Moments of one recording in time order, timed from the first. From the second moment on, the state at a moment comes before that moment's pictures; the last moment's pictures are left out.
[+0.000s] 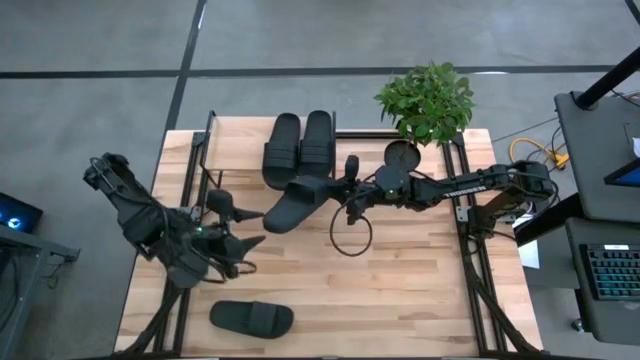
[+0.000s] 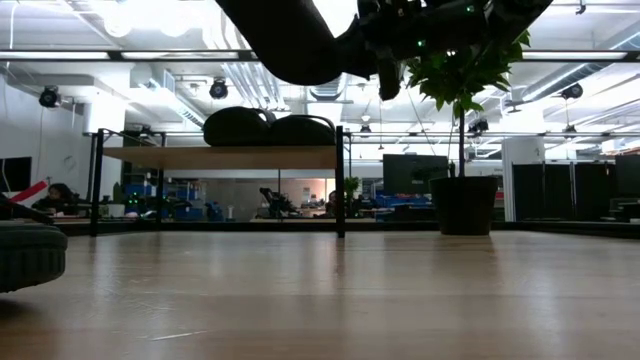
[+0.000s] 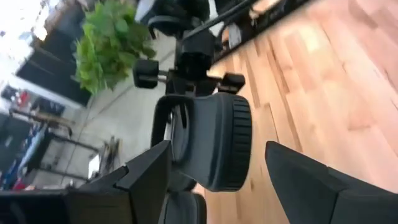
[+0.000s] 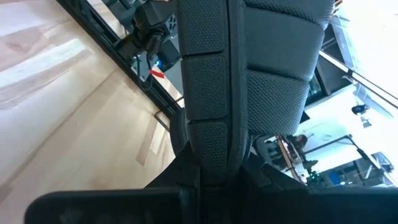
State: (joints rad) left arm -0.73 1.24 1.46 -1.00 -0.98 0.06; right arm -0.06 1.51 0.86 0.52 0.08 -0.95
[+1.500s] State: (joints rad) left arm -0.59 1.60 1.76 -1.35 -0.99 -0.12; right arm -0.06 1.51 0.86 0.51 0.07 -0.95
